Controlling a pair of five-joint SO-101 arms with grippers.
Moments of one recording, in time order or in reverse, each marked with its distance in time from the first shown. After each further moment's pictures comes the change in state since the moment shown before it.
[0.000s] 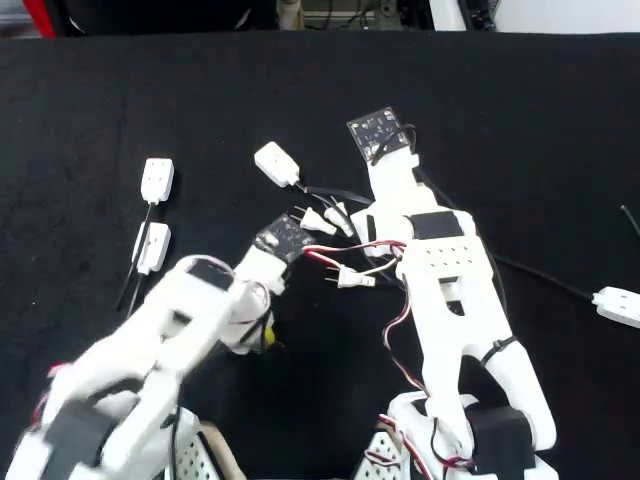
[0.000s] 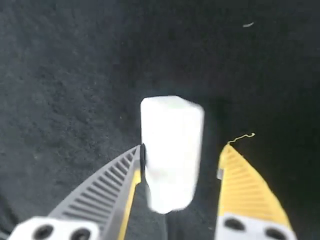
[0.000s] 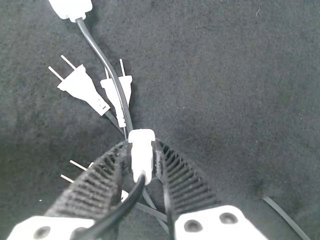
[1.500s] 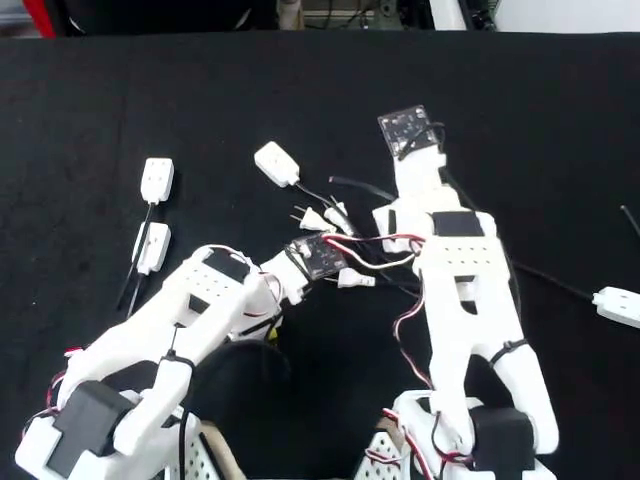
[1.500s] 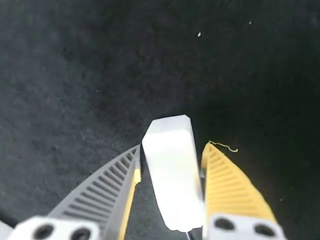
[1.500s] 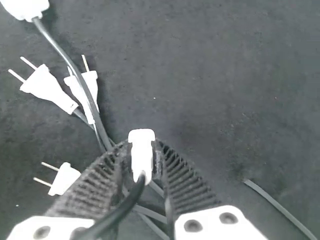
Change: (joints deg) left arm 2.7 2.5 -4.7 -2.9 -20.0; right arm 5.5 0.1 0.0 0.0 0.0
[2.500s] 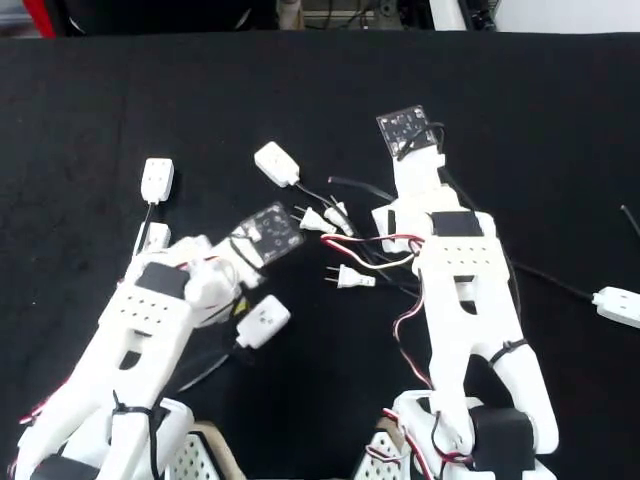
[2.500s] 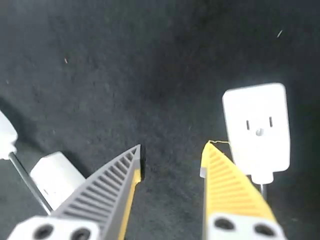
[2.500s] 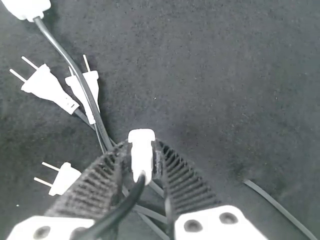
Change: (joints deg) left arm -14.2 -21.7 7.5 -0.7 -6.0; right arm 0.1 0.0 0.0 0.0 0.0
